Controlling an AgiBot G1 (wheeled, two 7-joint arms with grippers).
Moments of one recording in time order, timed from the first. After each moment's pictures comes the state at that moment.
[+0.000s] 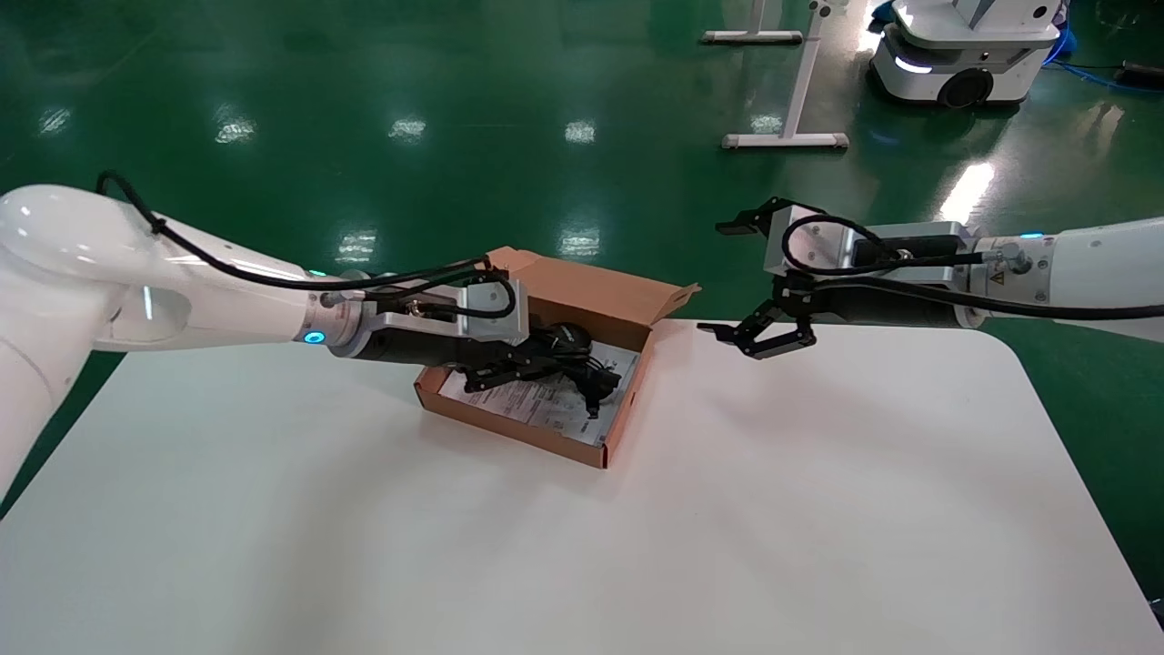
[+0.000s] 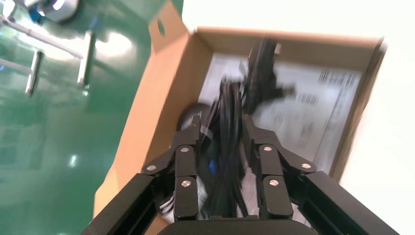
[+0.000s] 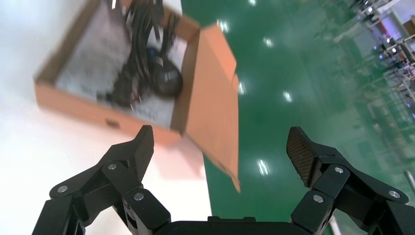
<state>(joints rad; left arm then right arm) -1.70 1.27 0.88 -0.21 1.34 1.12 0.52 1.73 -1.10 -0.91 0.17 -1.03 -1.27 -0.70</state>
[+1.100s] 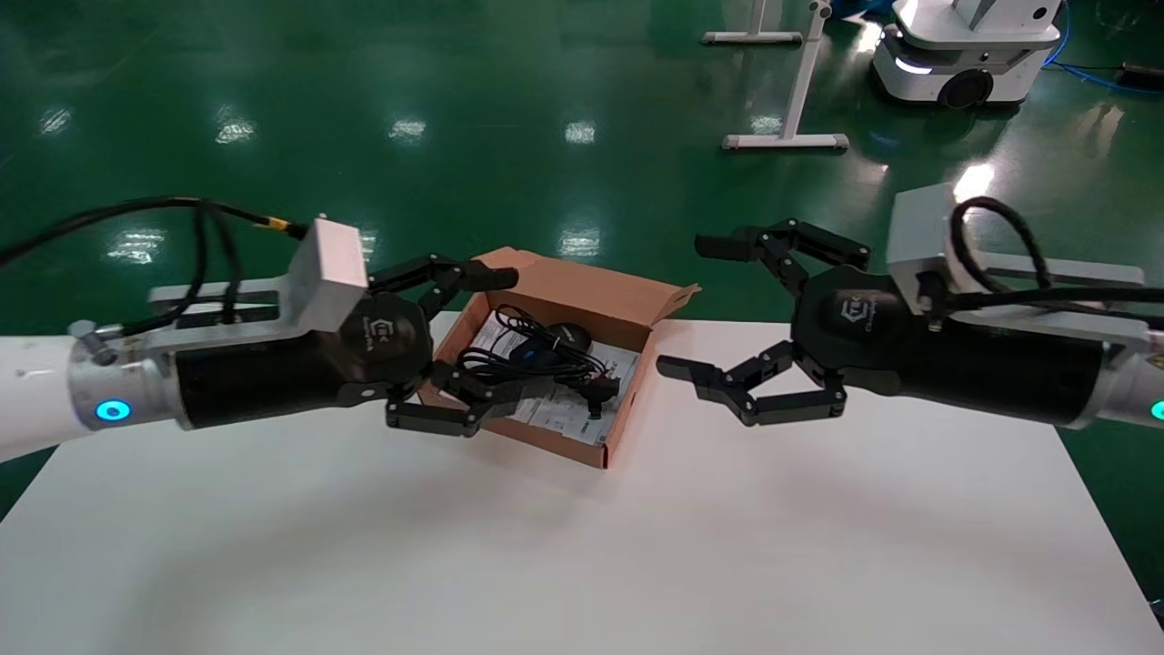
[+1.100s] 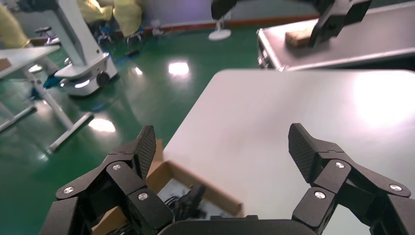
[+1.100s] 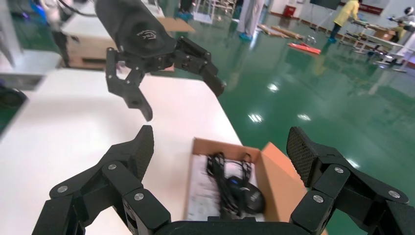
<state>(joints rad) -1.32 0.86 0.51 -0.87 0.97 1.35 0.09 1.33 -0.80 -0.52 0.85 -0.85 -1.41 -0.16</state>
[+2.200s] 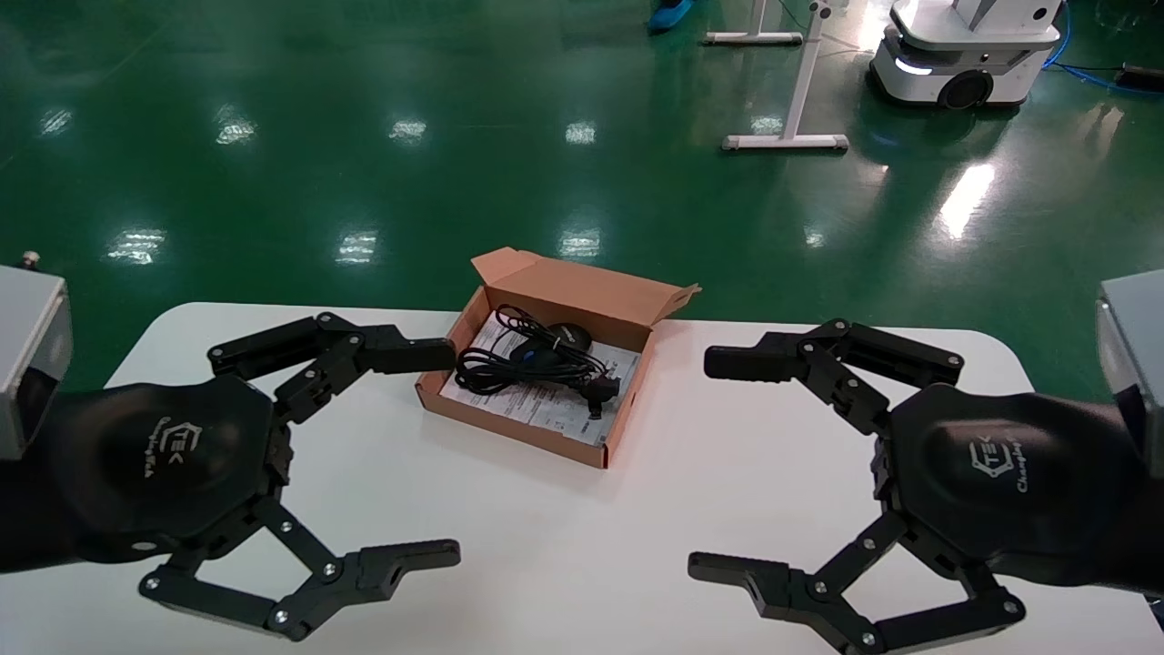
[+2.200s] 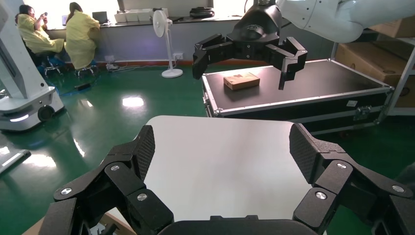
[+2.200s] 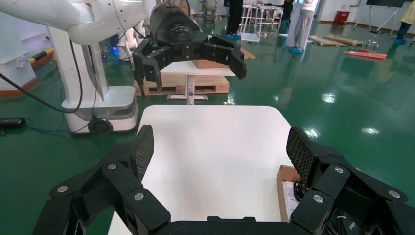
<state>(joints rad) -1.06 0.60 0.27 -1.31 0.71 1.50 -0.20 1.06 -0.60 -0.26 1.31 -0.72 -1.50 0.20</state>
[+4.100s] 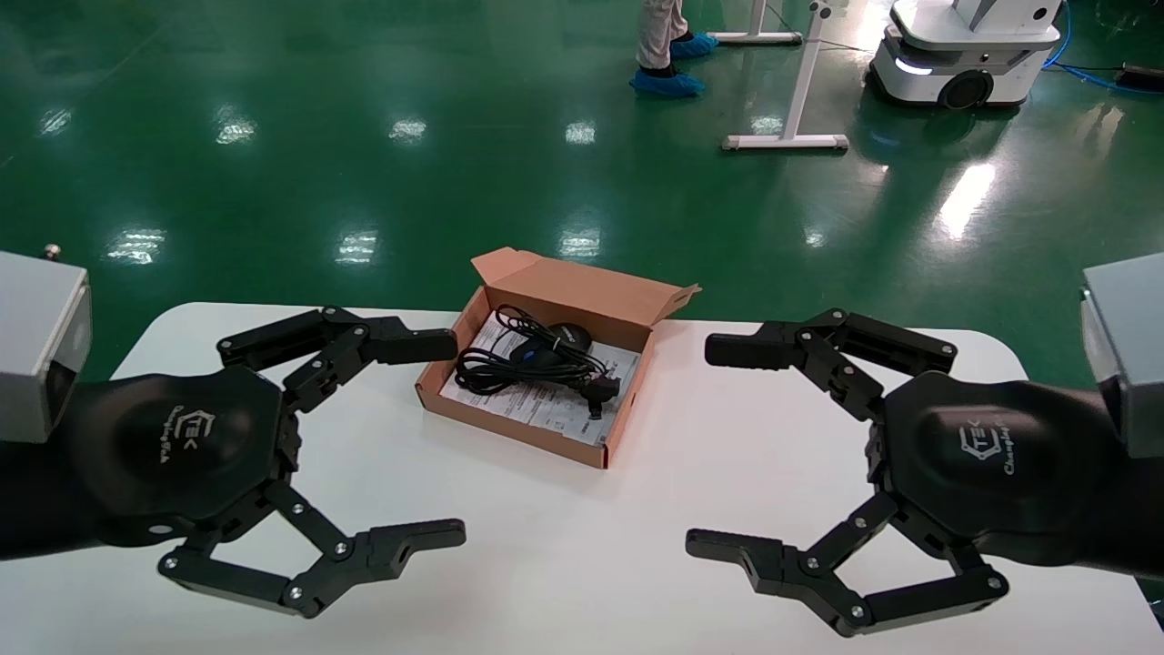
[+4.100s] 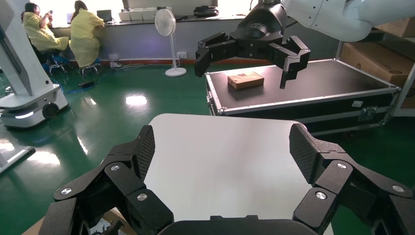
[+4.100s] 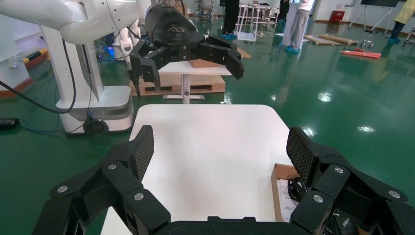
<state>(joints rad) -1.07 0.61 0.28 -1.28 0.73 1.50 -0.19 1.08 -0.61 -0.28 1.28 -0.73 -1.49 0.18</state>
